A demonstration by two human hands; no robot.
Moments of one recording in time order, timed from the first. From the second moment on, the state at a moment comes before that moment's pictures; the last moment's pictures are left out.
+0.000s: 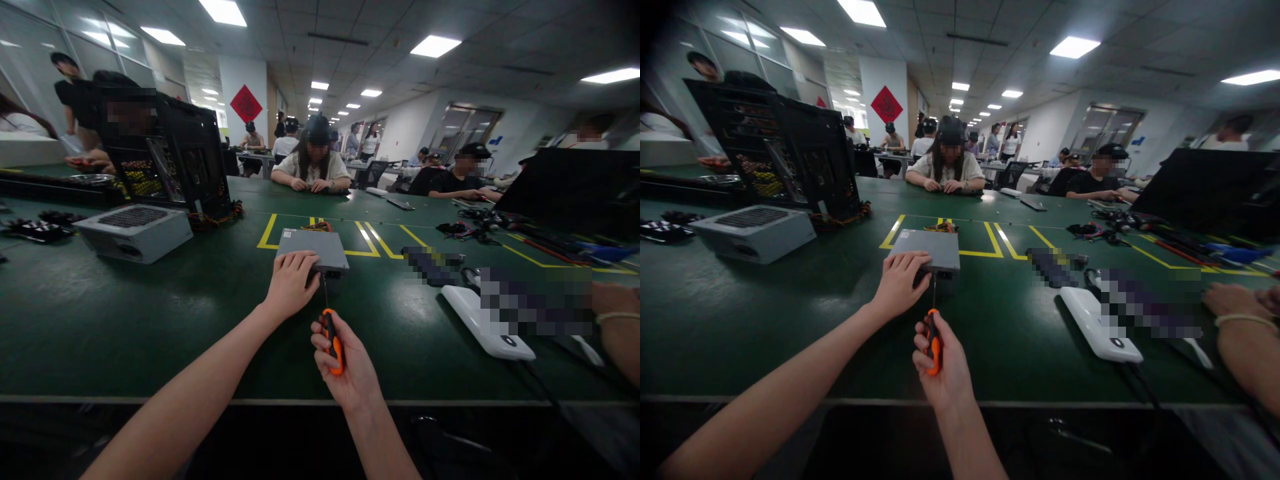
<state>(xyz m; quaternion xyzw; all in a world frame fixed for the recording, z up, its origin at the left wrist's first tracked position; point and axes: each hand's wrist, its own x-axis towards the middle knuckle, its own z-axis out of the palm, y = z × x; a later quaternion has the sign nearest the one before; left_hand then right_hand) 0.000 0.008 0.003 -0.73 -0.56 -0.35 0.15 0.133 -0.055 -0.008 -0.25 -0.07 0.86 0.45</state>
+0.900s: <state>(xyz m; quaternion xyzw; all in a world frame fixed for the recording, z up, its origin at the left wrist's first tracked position) 0.000 0.011 -0.001 -0.73 -0.56 -0.36 0.17 0.131 -0.054 -0.004 -0.26 -0.04 0.85 0.45</state>
